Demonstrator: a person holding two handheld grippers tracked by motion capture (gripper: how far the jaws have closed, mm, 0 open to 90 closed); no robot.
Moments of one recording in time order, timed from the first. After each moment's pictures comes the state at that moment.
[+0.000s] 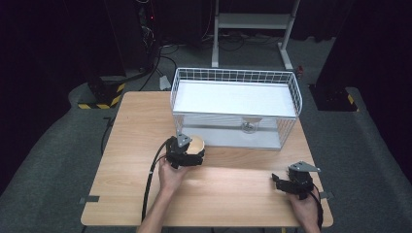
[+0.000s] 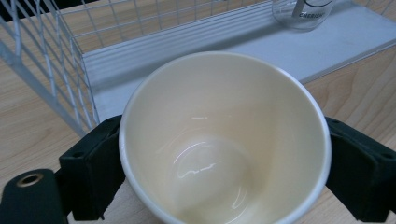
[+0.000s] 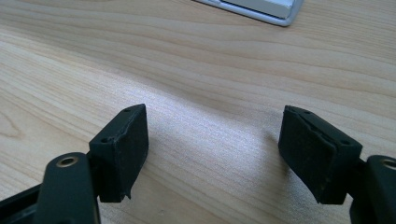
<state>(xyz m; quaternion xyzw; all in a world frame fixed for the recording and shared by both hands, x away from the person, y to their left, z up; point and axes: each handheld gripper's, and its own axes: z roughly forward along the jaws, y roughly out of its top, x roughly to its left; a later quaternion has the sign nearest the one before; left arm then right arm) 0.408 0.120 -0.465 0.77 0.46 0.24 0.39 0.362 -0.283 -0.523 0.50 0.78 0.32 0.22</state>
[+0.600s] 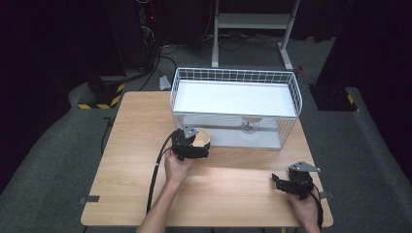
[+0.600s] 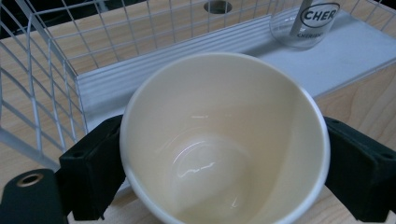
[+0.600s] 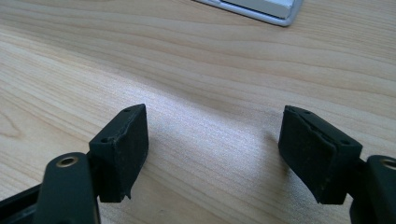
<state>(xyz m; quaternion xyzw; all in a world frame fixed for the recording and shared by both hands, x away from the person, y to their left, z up) 0.430 0.104 -0.453 0.76 0.46 0.24 0.39 0.362 -0.283 -0.523 0.50 0.78 0.32 0.22</state>
